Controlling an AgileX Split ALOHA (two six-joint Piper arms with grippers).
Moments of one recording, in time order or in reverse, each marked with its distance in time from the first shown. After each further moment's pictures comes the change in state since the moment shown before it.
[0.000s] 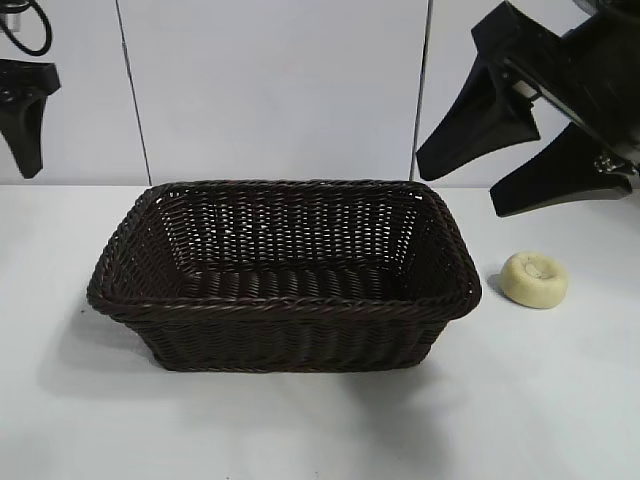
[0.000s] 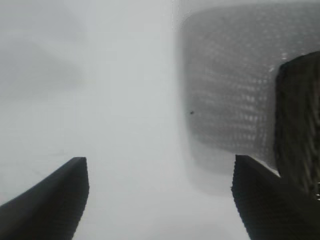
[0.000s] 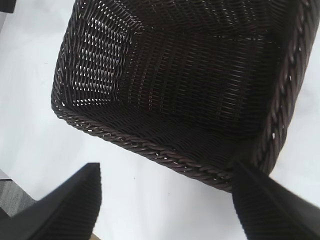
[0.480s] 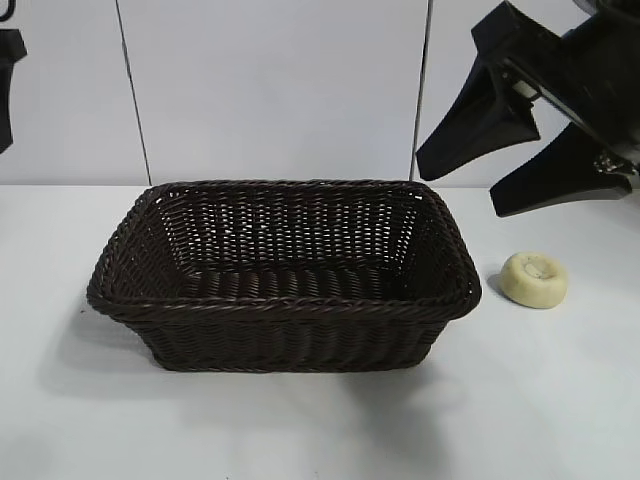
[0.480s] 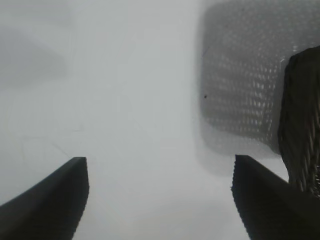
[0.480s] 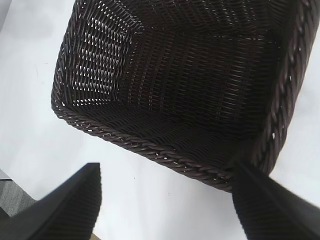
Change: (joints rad) left arm -0.001 -0.498 0.349 0.000 0.007 0.000; right arm 0.000 0.000 0.000 0.000 0.003 0.000
